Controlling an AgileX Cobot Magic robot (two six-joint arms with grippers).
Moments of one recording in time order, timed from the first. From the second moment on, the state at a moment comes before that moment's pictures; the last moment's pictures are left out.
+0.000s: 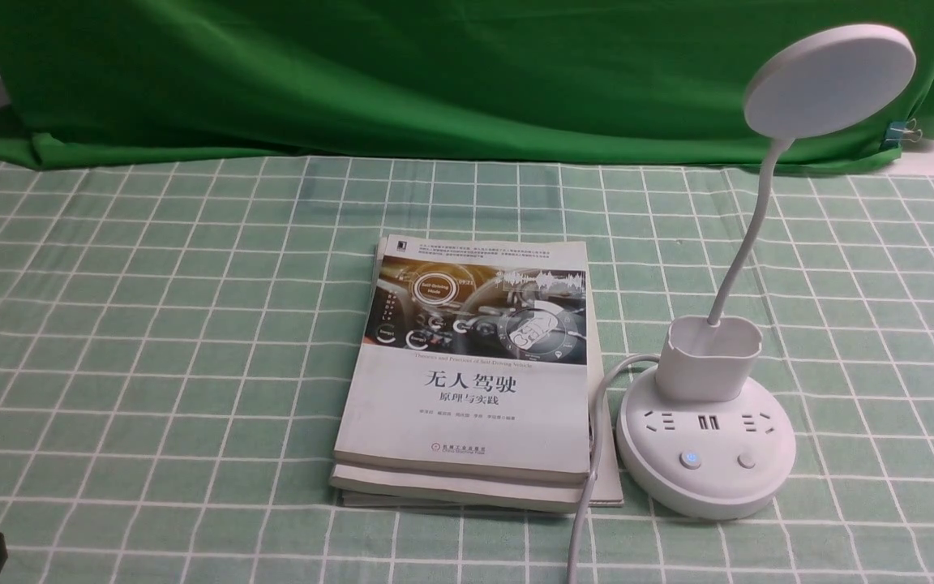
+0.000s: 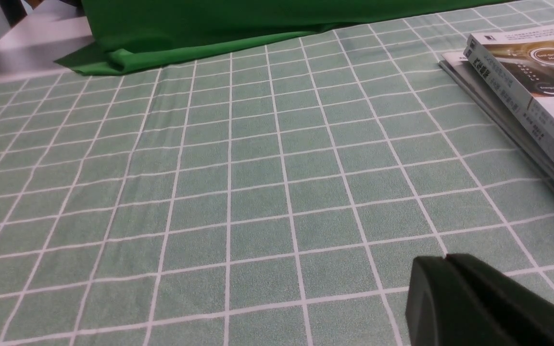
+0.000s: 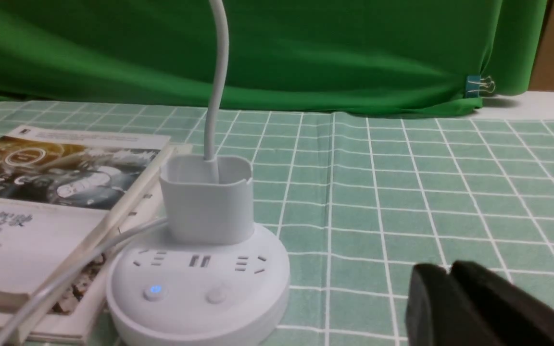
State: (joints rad) right arm 0.10 0.00 0.01 0.00 0.23 -0.02; left arm 0.02 0.00 0.01 -0.17 0.31 0.39
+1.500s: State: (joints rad) right arm 0.10 0.00 0.01 0.00 0.23 0.00; left arm 0.02 0.00 0.01 -0.17 0.31 0.39
